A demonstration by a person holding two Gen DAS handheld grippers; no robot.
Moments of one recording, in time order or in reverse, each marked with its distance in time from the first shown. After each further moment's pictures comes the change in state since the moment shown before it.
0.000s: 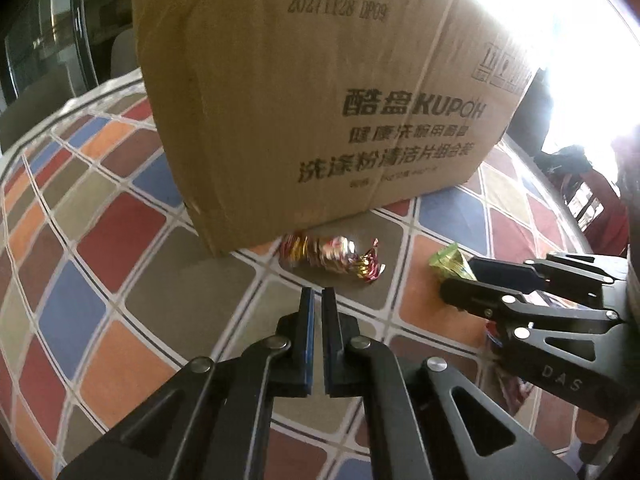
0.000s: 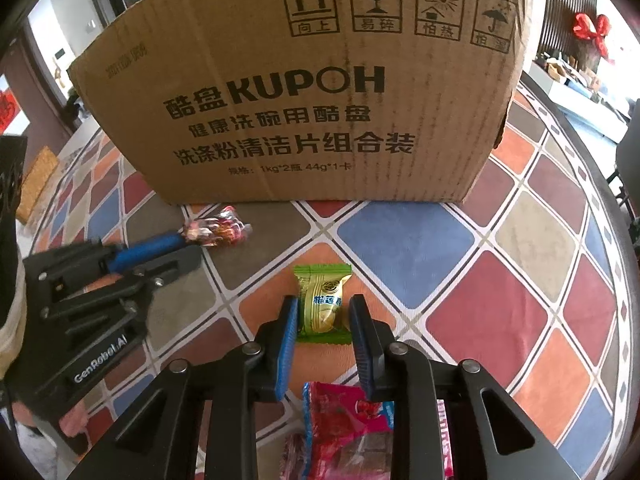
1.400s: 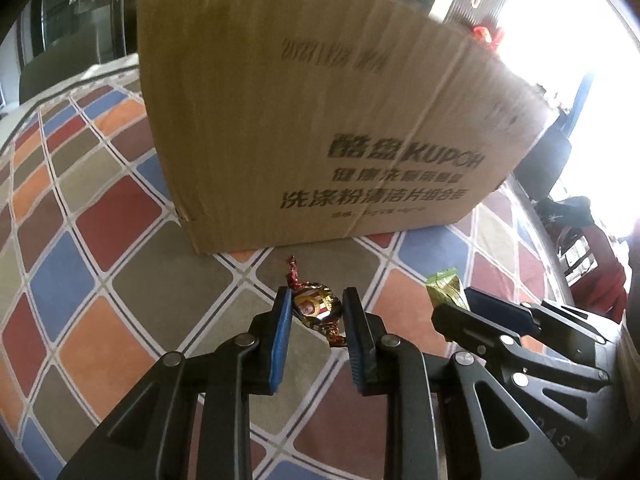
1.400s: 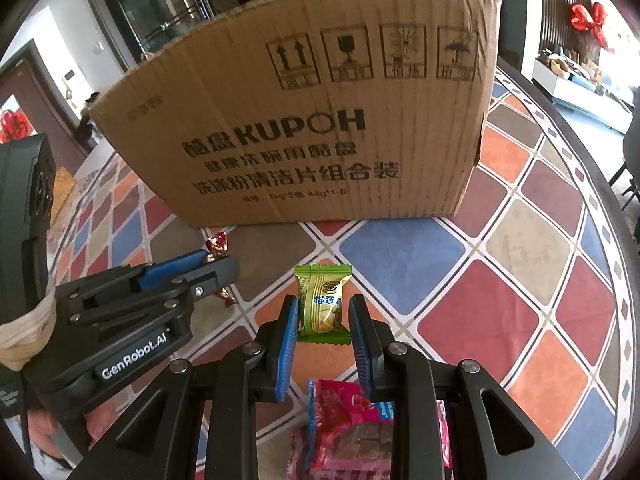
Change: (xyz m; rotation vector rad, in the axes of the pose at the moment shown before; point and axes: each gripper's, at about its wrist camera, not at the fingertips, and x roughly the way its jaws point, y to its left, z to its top) left arm -0.018 -0.011 0.010 -0.163 -0.020 -0.002; right arm -0.042 -0.021 0.000 0.033 -0.054 0.065
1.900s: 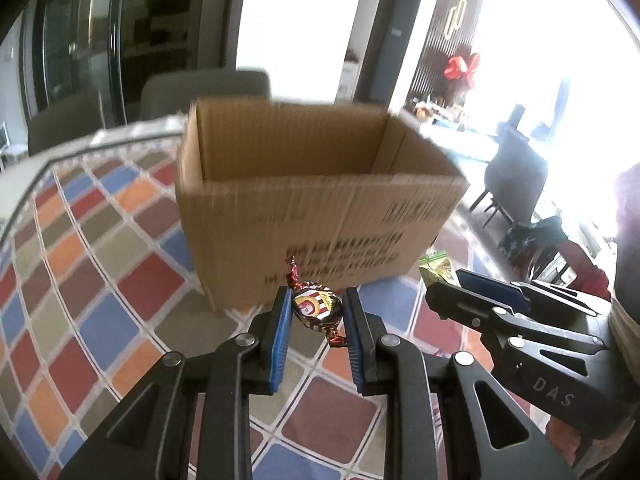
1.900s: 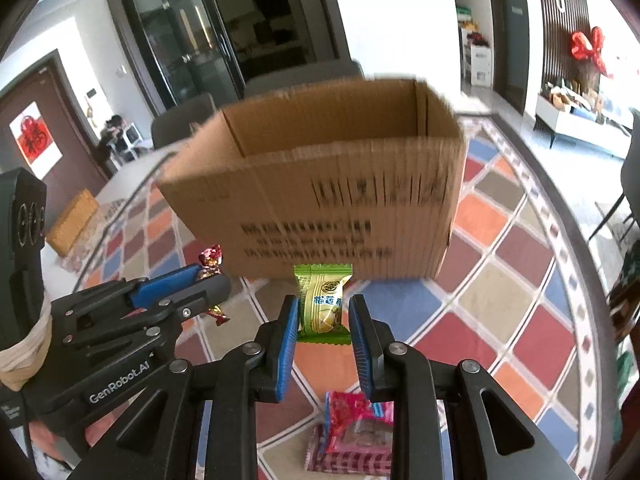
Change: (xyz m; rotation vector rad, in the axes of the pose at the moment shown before) left arm -0.090 -0.030 0.020 0.072 -0.188 -0.005; right arm -0.075 0.006 0.022 -0.043 -0.157 0.027
